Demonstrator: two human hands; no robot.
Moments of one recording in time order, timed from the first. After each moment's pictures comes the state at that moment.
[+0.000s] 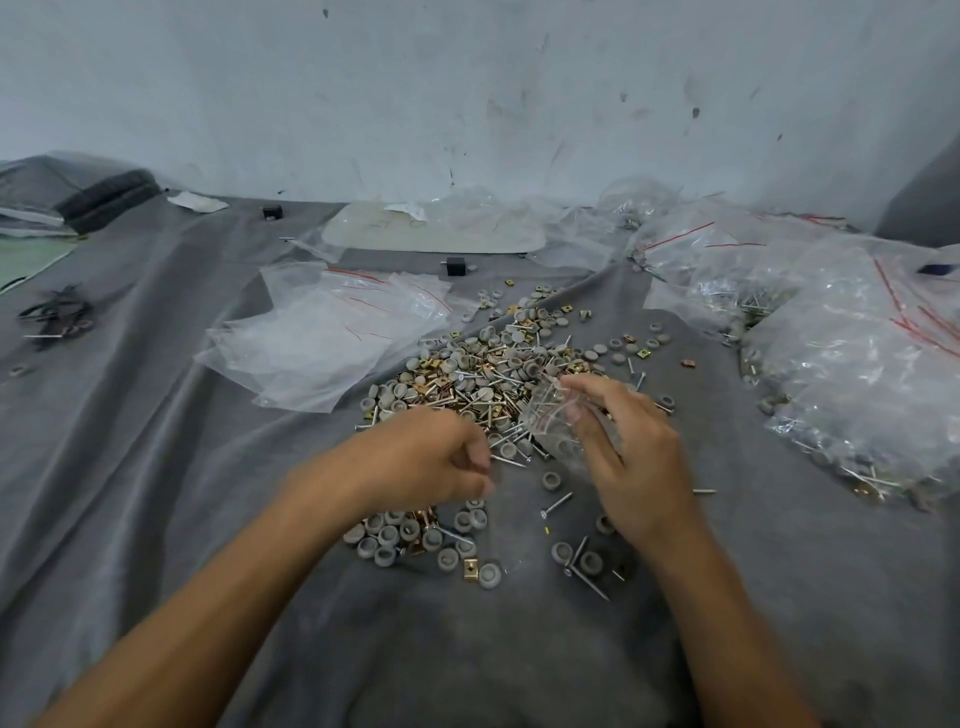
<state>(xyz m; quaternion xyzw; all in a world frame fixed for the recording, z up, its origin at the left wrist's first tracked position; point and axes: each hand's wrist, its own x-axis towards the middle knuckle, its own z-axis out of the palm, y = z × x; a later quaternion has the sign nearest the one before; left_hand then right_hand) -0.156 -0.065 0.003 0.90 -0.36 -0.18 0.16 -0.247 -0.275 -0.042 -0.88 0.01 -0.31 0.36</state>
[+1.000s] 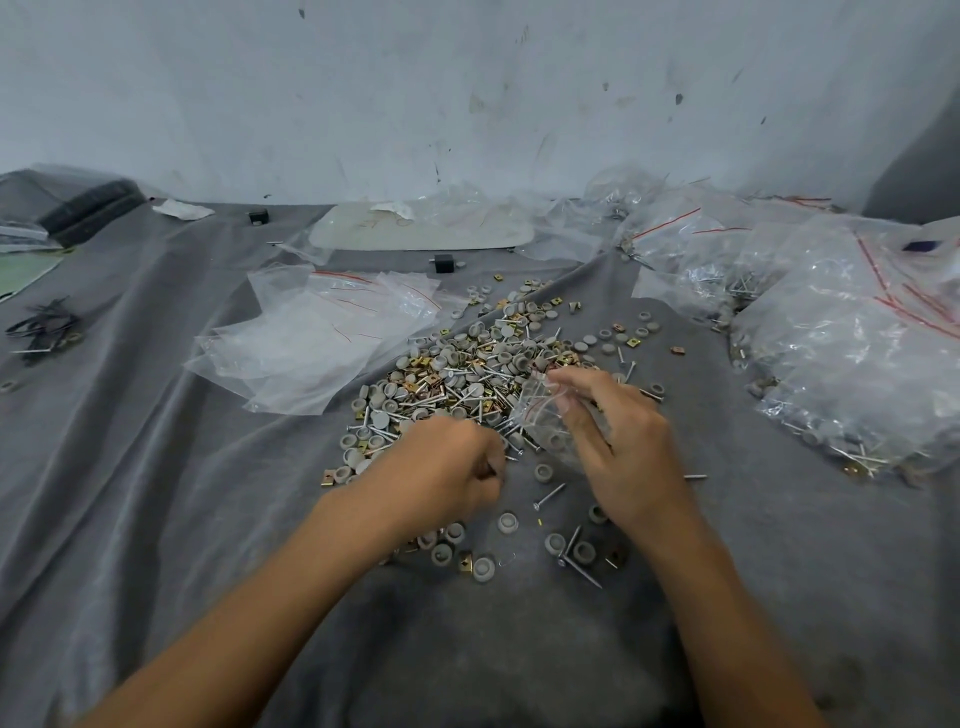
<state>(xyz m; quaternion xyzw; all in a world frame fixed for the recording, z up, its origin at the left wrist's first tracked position) -0.173 -0.088 -0.014 0.90 -0.41 -0.05 0.13 -0.248 -0.275 -0.040 -0.88 0.01 -0.32 0.36</state>
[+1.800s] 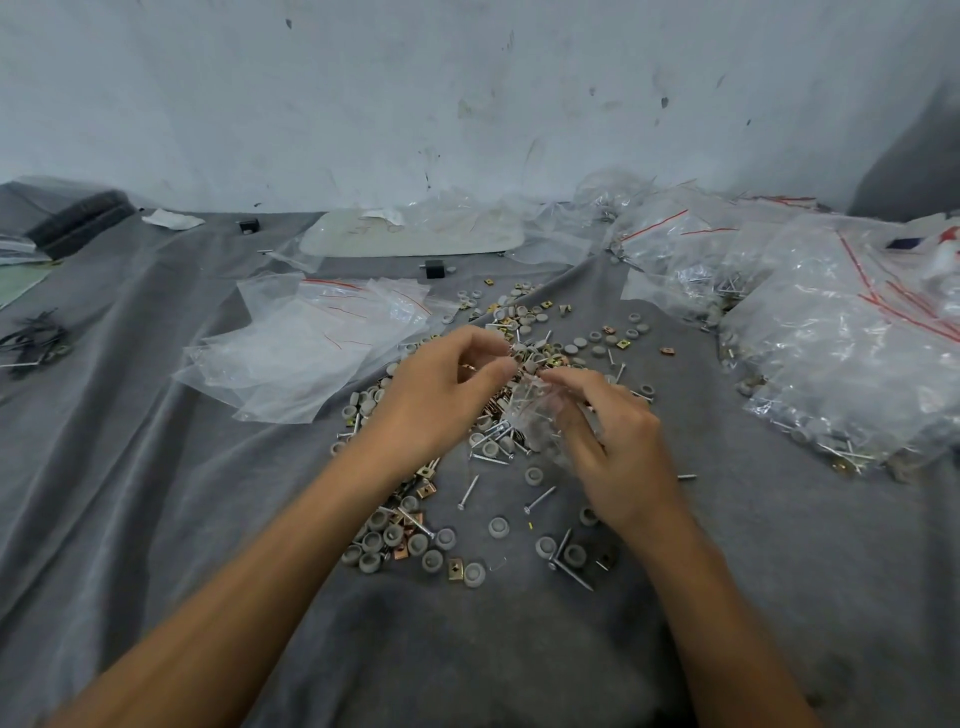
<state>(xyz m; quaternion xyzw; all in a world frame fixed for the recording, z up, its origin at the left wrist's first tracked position) -0.152 -0.111 0.011 0.82 -0.29 -0.01 0.49 -0.248 -0.278 -0.040 -0.87 0.00 -0.34 0.37</state>
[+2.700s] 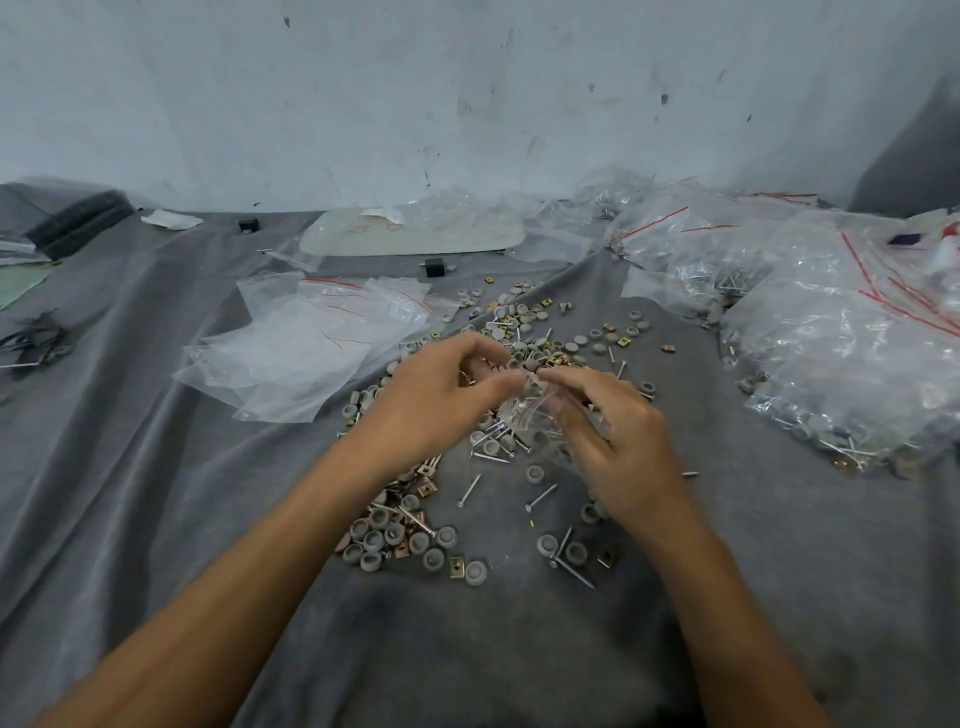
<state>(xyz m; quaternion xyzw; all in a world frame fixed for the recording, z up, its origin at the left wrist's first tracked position) -0.151 -0.105 0.015 0.85 -0.31 -0.02 0.42 -0.247 -0.282 -0.036 -0.86 -0.03 -0.34 0.38</state>
